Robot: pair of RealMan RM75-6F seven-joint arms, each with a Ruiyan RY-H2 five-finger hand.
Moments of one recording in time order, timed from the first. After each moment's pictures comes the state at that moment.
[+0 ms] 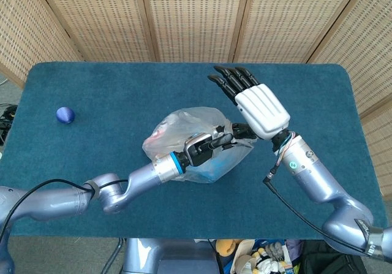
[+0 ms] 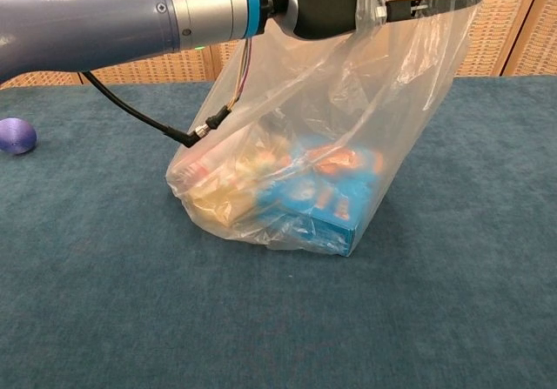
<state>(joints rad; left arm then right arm) -1.19 -1.53 -0.31 -1.48 1.48 0.80 -1.77 0.86 -0.86 0.47 -2.02 -1.03 0.91 -0.13</state>
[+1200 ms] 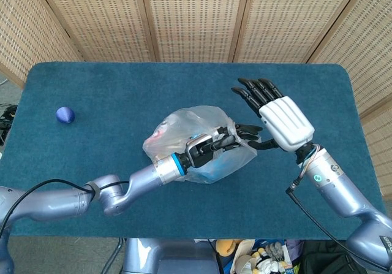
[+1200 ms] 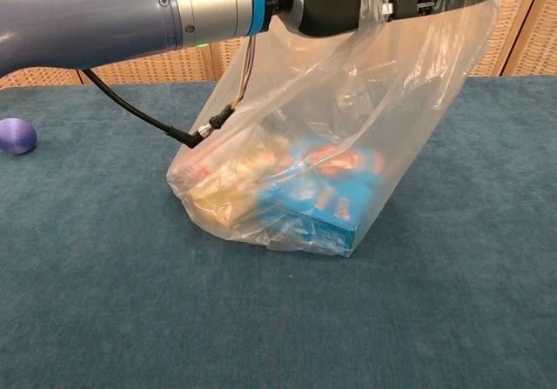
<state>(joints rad) -1.19 -1.53 -0.33 -1.51 1.45 0.78 -1.73 0.74 -0.75 0.39 -2.06 -1.20 0.96 -0.01</state>
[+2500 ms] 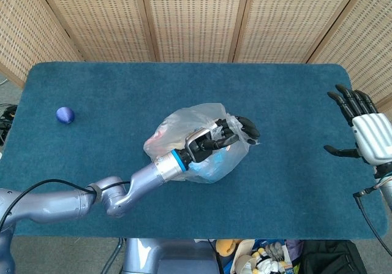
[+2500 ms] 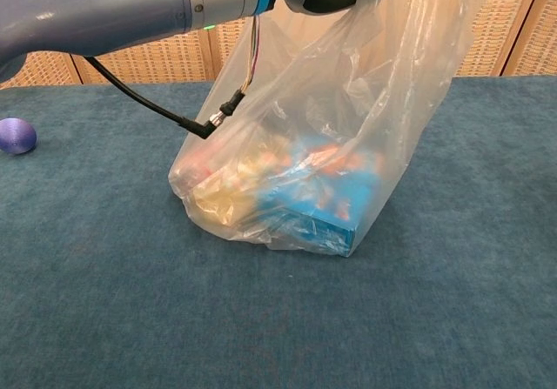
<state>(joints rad) -1.16 -1.55 -0.40 -1.53 1.37 0.78 -1.63 0.42 -0.75 0.21 -1.73 -1.43 1.21 0.30</state>
